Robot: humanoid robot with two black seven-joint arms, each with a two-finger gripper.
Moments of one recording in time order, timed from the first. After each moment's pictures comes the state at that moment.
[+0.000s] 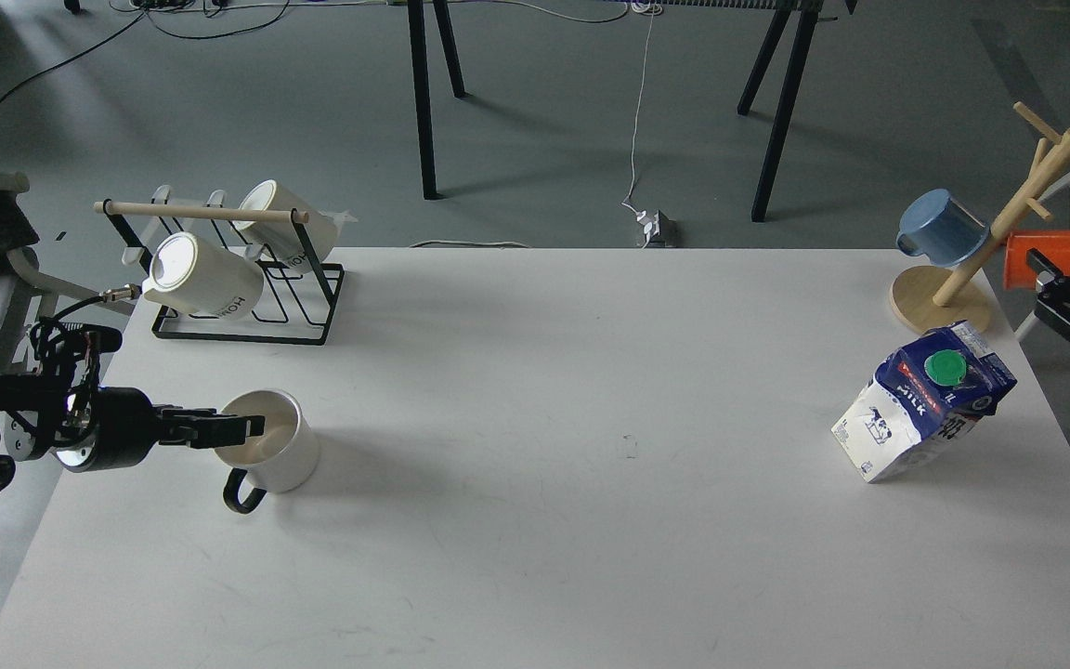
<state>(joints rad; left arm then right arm) -0.62 0.77 -0.38 -0.89 1.70 -0.39 -0.49 0.27 -0.75 1.24 0.83 0.71 0.49 -0.49</state>
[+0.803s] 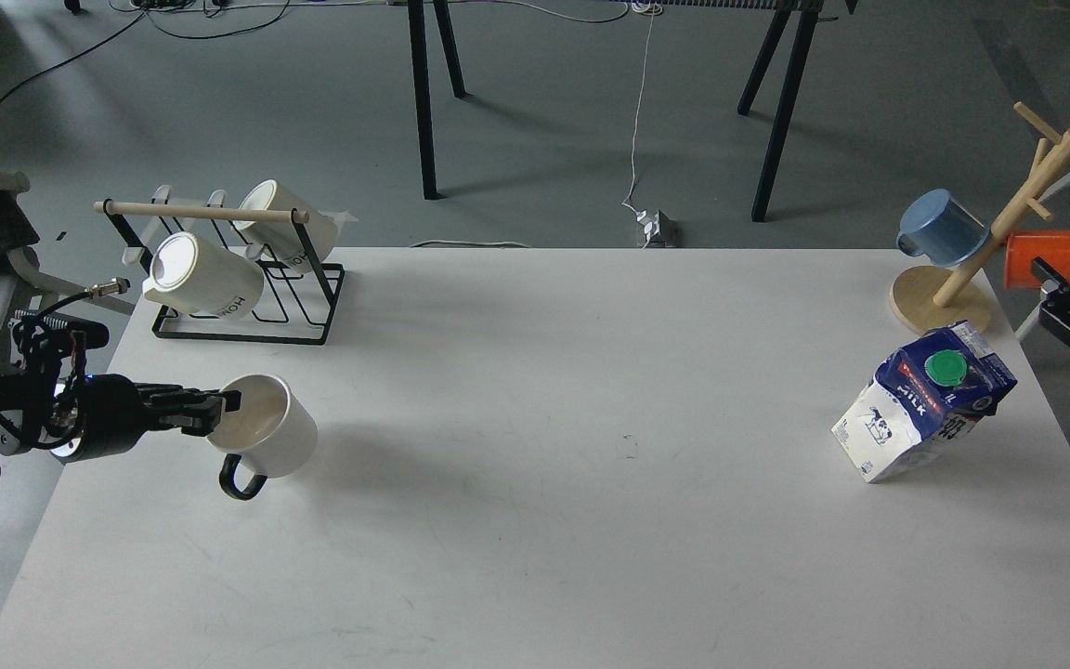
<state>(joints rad) -0.66 0.85 -0.41 -1.01 1.74 -0.31 -0.49 0.25 -0.75 1.25 0.80 0.71 0.49 -0.49</state>
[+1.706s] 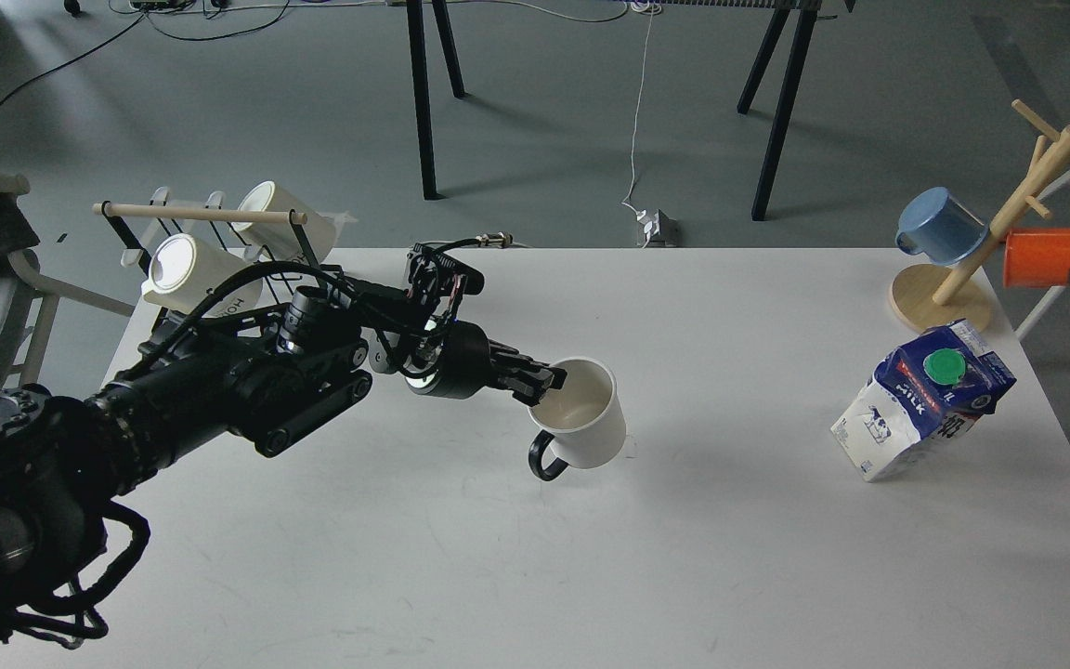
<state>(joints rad) -0.97 0.05 -0.18 -0.66 1.76 -0.39 -0.49 0.26 -0.76 1.26 0.74 0.72 0.49 -0.49</state>
